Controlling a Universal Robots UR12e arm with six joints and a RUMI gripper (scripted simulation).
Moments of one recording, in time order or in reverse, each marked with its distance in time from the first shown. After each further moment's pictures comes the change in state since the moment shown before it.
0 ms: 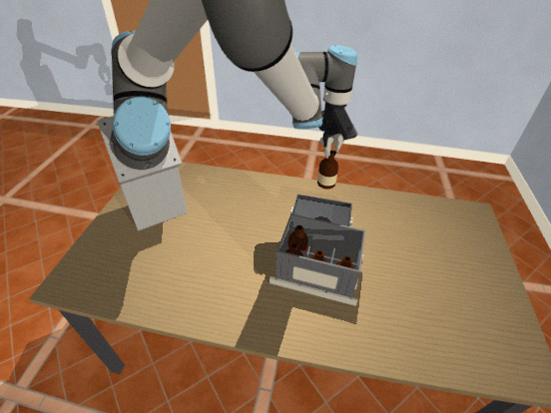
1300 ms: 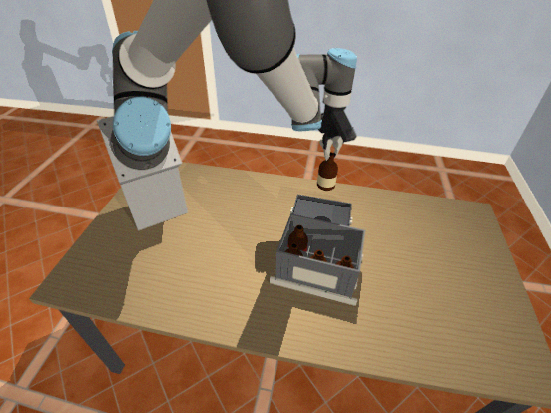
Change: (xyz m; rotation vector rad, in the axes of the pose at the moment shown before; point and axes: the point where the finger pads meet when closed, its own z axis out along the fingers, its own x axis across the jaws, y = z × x) arm 0.000 0.000 0.008 0.000 0.000 0.000
